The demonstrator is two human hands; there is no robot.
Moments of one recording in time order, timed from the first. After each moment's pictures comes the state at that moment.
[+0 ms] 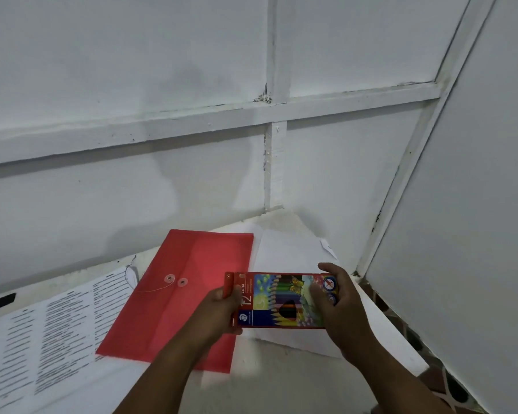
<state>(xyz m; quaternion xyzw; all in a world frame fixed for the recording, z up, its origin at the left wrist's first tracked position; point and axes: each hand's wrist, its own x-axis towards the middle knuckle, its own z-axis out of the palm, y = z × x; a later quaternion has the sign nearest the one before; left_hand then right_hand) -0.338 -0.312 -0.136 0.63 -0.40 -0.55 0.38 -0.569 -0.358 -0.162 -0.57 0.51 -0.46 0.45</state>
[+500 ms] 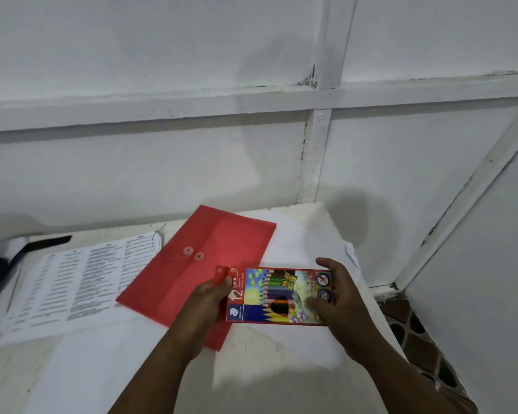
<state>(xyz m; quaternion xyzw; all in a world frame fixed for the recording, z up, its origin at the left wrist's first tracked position) -0.362 -0.291 -0.139 0.68 -0.24 -0.49 0.49 -0.586 -0.396 -0.156 -0.60 0.41 -0.33 0.61</state>
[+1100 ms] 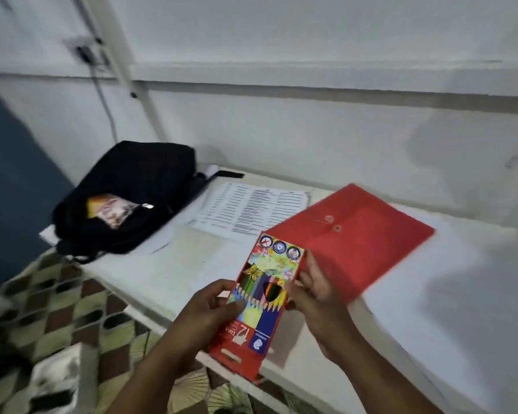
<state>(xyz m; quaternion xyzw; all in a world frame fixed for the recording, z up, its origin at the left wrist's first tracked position) -0.346 -0.065 -0.123 0.71 -0.09 -0.37 0.59 -0.433 -0.261 -0.155 -0.60 0.17 -0.11 0.77</state>
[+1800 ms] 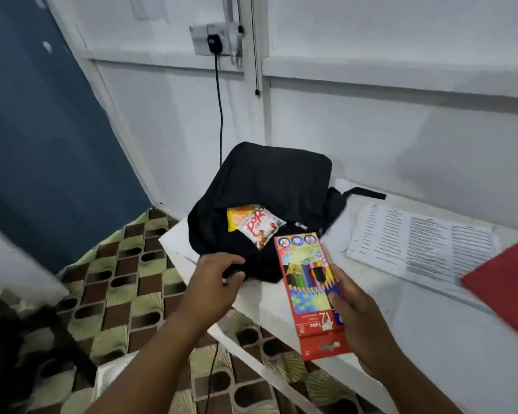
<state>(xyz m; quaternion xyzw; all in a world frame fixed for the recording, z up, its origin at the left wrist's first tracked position) -0.043 0.205 -0.161 0.91 -0.26 0.05 0.32 -0.194 -0.021 -0.164 -0.69 0.22 -0.07 0.69</state>
